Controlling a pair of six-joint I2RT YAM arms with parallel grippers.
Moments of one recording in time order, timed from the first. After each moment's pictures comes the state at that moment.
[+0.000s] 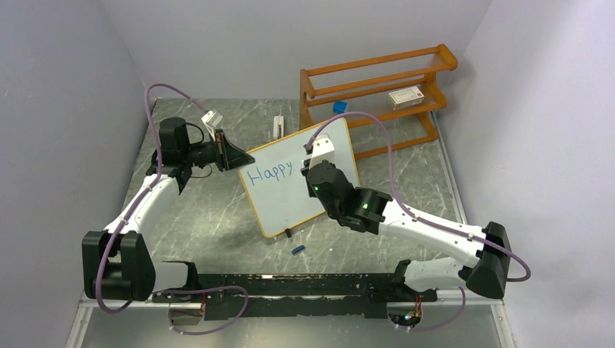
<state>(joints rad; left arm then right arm) -0.07 1.28 0.86 0.04 1.10 -0.25 1.09 1.23 1.04 -0.26 0.68 0.24</state>
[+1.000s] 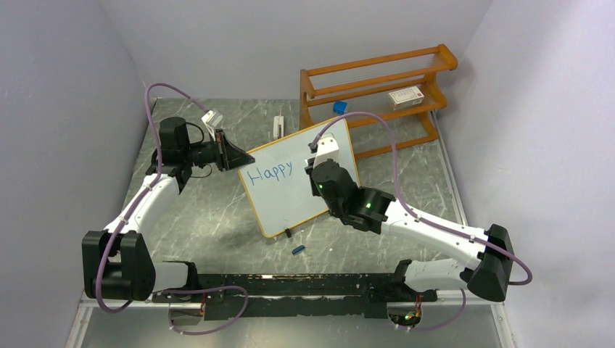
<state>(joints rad) -0.07 1.28 0.86 0.03 1.10 -0.24 1.05 1.21 1.00 -0.25 0.66 0.24</state>
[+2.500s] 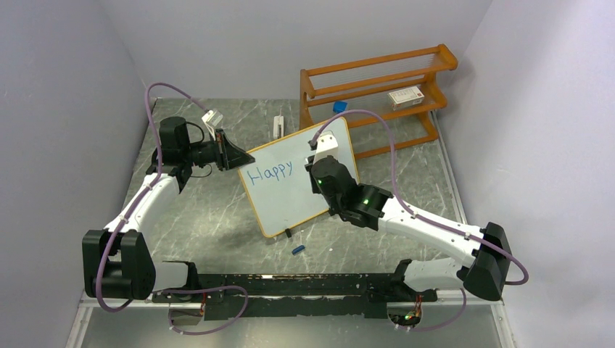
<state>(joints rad) -0.07 1.29 0.87 0.03 1.10 -0.24 1.01 1.24 1.00 -0.23 0.62 0.24</state>
